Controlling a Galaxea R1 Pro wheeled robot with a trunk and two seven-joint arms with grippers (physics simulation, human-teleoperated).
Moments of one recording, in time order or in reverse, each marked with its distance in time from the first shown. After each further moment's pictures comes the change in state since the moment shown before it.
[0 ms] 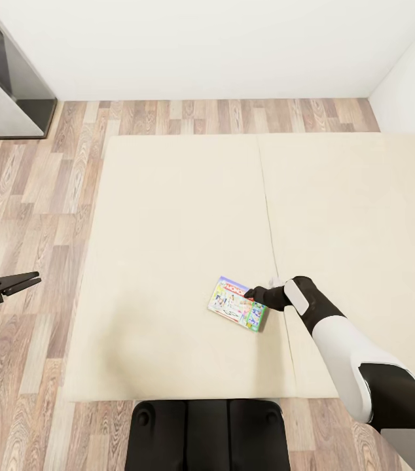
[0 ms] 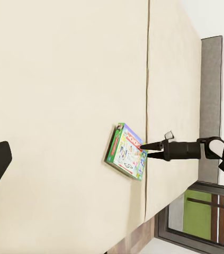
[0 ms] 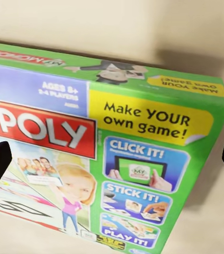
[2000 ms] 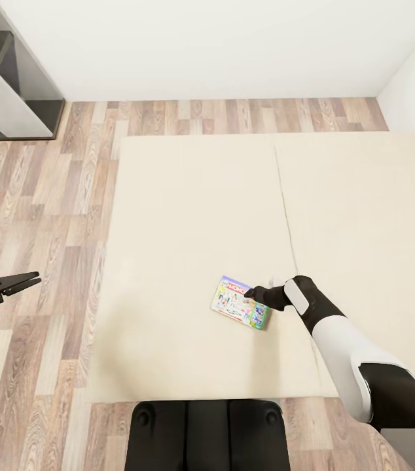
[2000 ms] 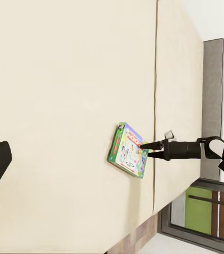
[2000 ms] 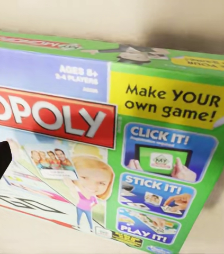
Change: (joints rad) left arm 0.000 0.000 -0.001 0.000 0.000 0.001 0.000; right arm -0.002 0.000 -0.001 0.000 0.000 0.000 0.000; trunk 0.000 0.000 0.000
